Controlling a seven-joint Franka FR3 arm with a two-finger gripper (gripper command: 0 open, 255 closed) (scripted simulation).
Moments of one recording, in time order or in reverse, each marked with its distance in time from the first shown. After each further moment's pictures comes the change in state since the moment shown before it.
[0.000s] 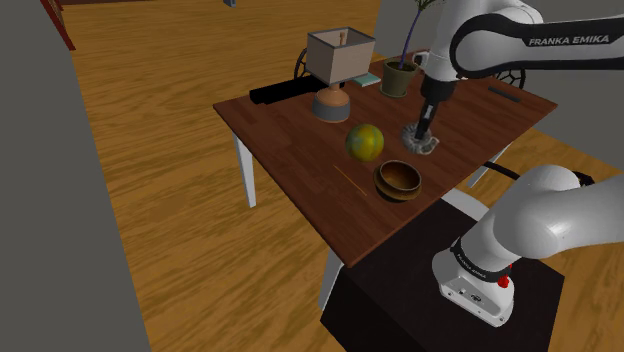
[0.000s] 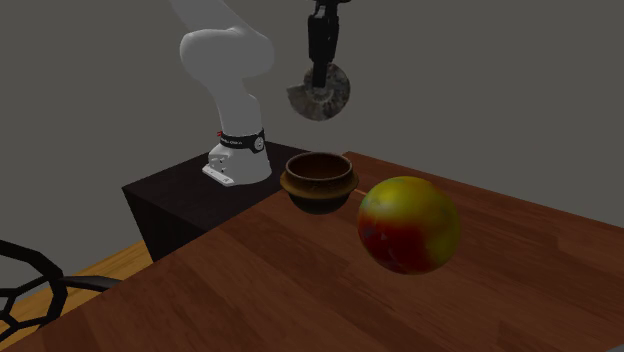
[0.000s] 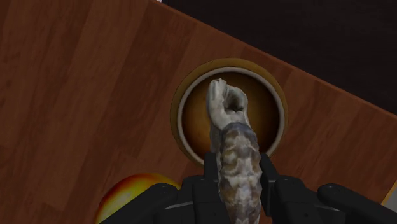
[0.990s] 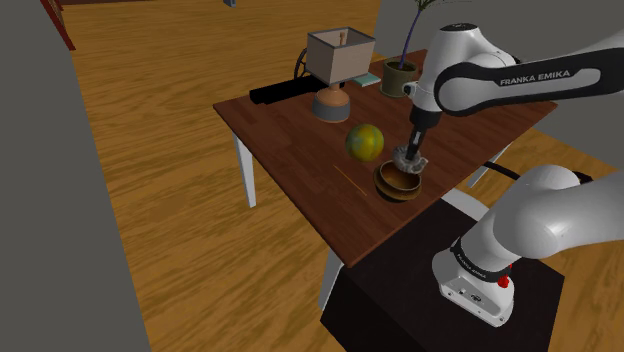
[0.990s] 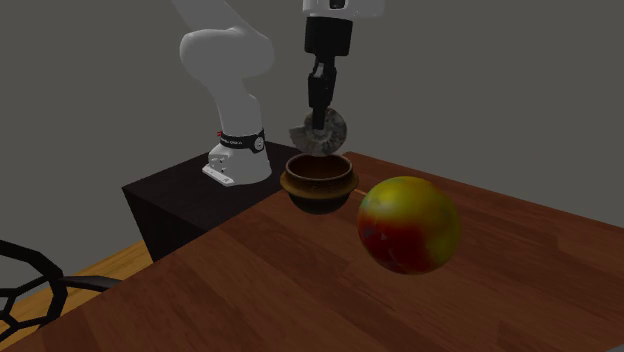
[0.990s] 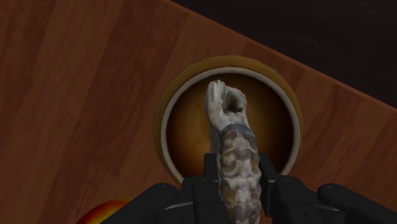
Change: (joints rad) arm -0.006 0.050 -0.016 -0.166 -0.022 0.213 0.023
